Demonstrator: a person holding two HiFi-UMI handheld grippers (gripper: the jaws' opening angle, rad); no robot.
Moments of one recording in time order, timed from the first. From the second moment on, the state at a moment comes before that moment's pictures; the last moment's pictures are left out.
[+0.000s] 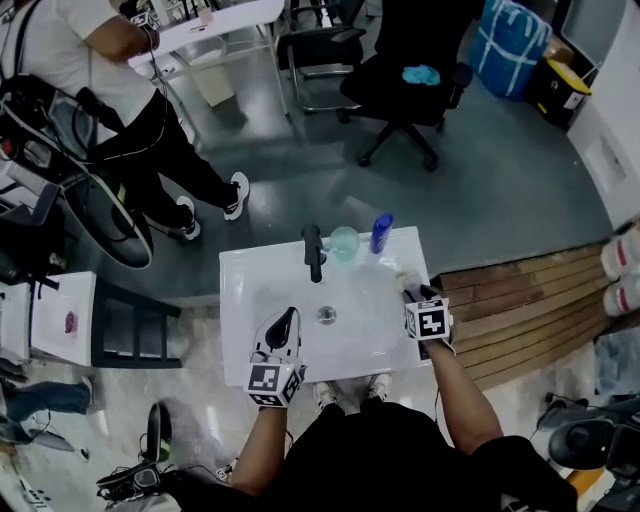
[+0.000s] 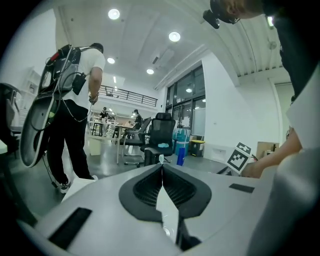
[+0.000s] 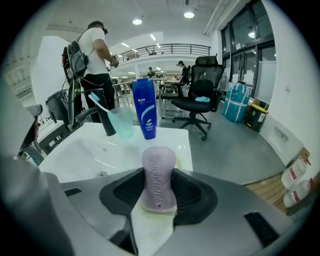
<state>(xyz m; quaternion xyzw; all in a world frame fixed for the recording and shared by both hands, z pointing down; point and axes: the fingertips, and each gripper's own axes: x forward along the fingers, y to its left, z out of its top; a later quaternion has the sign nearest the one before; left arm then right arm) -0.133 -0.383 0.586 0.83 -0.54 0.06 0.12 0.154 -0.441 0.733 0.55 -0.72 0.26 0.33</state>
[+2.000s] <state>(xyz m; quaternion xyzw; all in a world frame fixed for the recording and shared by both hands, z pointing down) -0.102 -0.397 0.514 0.86 -0.50 0.06 0.04 0.111 -0.423 0.467 0.59 -0.80 -0.01 0.06</state>
